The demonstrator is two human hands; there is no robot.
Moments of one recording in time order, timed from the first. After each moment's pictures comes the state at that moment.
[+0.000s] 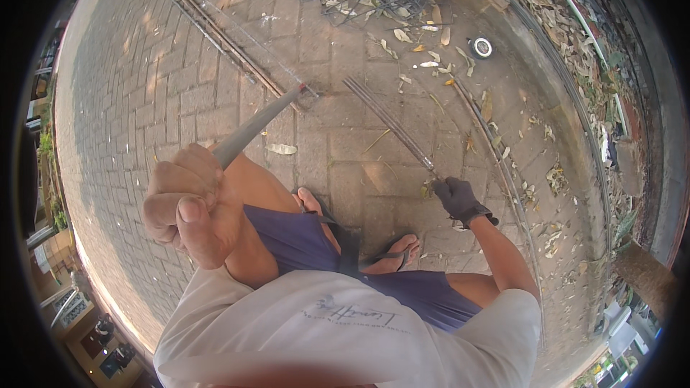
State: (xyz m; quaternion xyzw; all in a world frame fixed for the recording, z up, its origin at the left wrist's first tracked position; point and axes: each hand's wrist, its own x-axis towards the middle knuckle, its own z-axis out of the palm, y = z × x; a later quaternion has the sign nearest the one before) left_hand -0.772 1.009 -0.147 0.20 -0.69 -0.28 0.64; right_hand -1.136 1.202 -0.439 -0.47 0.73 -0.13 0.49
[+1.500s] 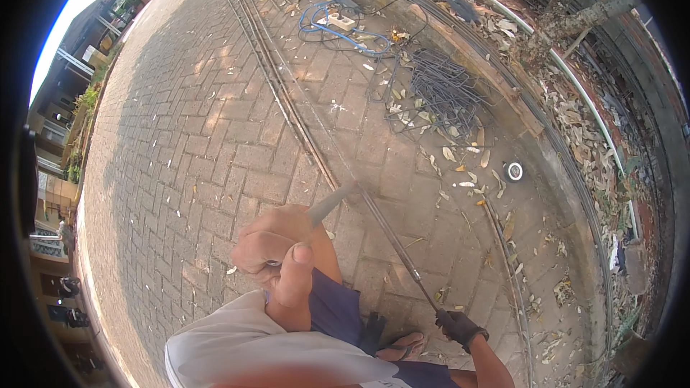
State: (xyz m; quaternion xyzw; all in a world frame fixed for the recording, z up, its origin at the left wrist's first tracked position) left_hand -0.781 0.989 -0.144 0.26 -0.64 -0.23 0.69; right_hand -1.111 1.228 -0.397 -0.28 0.67 0.03 0.69
